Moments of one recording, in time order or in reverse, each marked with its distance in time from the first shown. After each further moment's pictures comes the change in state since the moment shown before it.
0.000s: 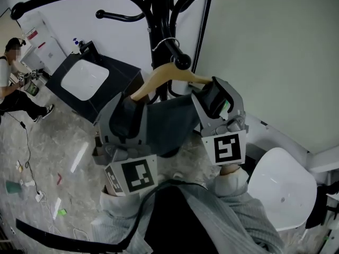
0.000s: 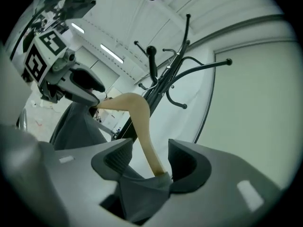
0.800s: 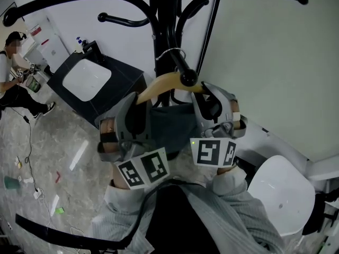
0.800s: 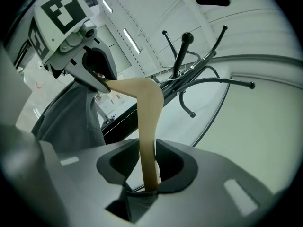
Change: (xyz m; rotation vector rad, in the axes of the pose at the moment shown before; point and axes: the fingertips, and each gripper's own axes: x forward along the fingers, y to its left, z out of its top) left arm 0.037 -0.010 -0.017 0.232 0.088 0.092; right arm 0.034 0.006 -0.009 -0.310 0.026 -0.086
